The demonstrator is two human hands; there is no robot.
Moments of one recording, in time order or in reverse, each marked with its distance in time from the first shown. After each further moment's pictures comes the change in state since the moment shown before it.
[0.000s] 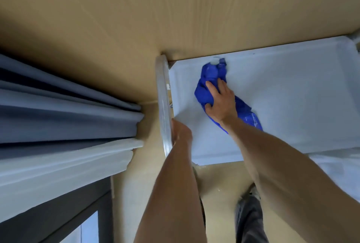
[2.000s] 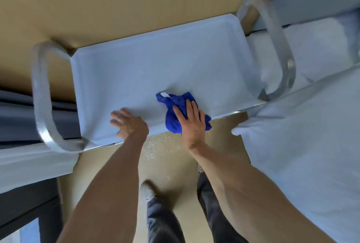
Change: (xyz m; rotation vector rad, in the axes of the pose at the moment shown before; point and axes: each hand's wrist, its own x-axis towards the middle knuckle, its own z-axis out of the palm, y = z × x) left_hand -0.126 0.104 0.204 0.288 0.387 0.058; right_hand -0.209 0.247 -0.072 -0.186 0.137 0.031
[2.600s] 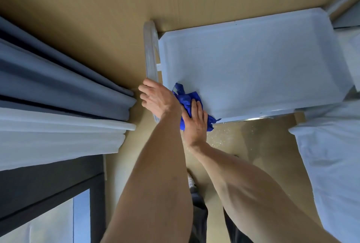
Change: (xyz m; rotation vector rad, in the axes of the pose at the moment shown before) left_hand 0.083 -0.148 -0.119 -0.230 0.436 -0.036; right_hand -0.024 -0.287 0.069 0.163 -0.069 -0.001
